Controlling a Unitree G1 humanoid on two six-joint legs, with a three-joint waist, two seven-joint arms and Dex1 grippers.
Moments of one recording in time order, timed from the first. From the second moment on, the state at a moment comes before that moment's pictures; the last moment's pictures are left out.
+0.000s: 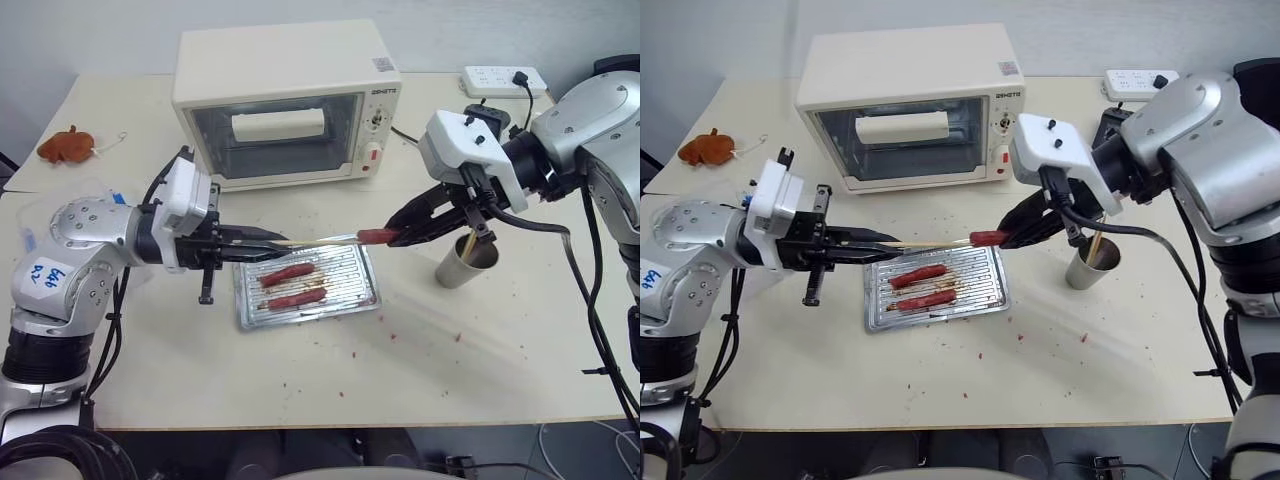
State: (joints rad) left arm -0.55 0.81 0.06 -0.25 -0.66 0.51 -1.18; right arm -1.17 -0.95 0.38 -0.15 0.41 0.81 1.54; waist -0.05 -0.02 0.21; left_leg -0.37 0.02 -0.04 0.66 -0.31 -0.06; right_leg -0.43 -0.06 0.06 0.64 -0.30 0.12
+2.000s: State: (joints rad) left arm -0.54 0.82 0.08 -0.22 -0.62 0.47 -1.19; right arm -1.17 -0.94 0.37 -0.16 0.40 0.83 1.52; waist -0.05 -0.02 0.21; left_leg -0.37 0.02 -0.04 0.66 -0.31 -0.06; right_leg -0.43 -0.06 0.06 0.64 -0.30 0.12
